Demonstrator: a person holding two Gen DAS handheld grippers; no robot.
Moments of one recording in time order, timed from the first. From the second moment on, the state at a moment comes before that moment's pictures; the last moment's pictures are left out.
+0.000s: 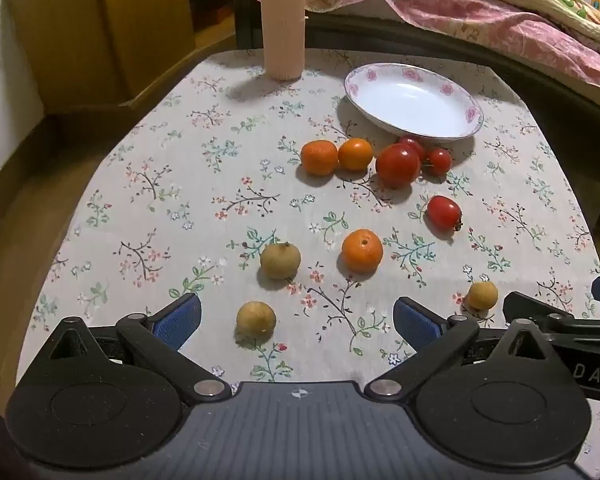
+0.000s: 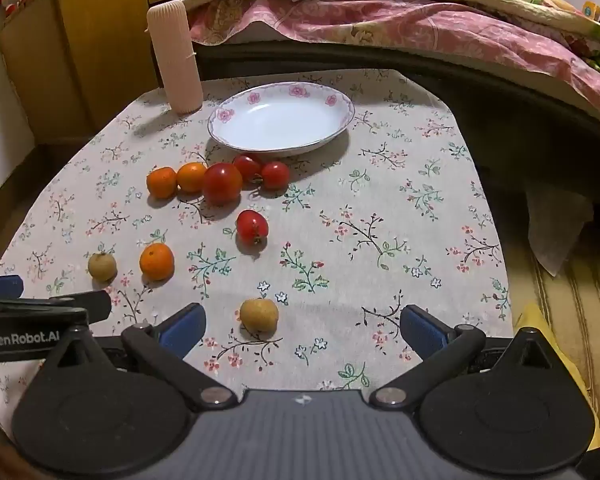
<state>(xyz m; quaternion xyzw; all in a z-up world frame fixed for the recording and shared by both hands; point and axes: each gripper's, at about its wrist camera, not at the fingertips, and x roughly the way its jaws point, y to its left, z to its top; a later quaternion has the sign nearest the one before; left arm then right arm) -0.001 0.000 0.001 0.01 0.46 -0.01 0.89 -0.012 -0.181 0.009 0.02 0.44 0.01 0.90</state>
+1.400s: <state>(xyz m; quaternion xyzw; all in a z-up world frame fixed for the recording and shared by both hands) 0.004 -0.004 -0.016 0.01 0.50 -0.01 0.87 -0.006 -0.179 0.000 0.02 0.46 0.00 0.89</state>
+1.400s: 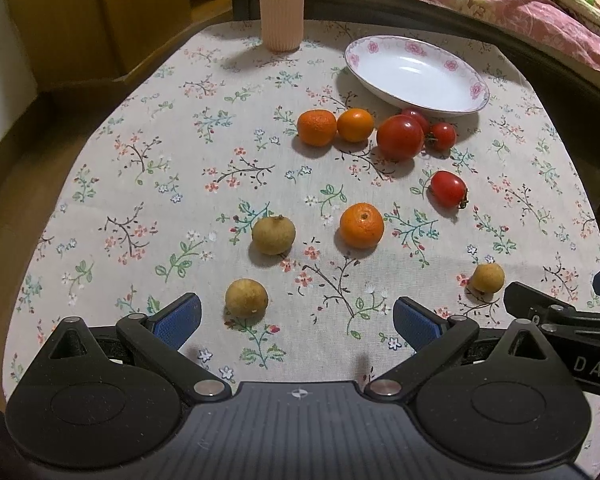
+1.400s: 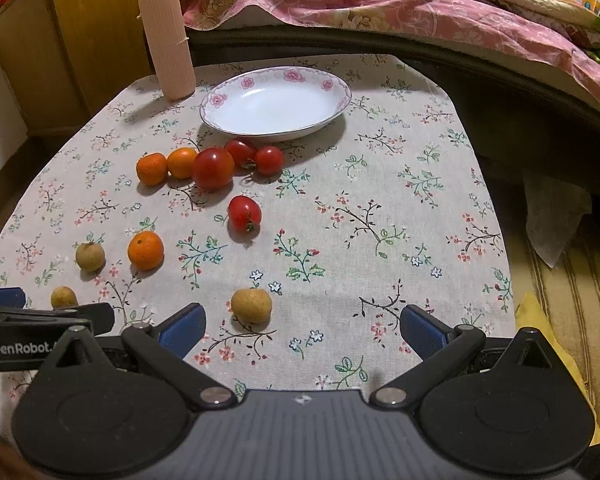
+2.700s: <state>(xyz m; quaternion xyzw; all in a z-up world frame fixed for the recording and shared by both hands) 0.000 0.019 -0.029 -0.01 0.50 -0.03 0.87 -0.001 -0.168 -0.014 0.01 0.49 0.02 0.87</state>
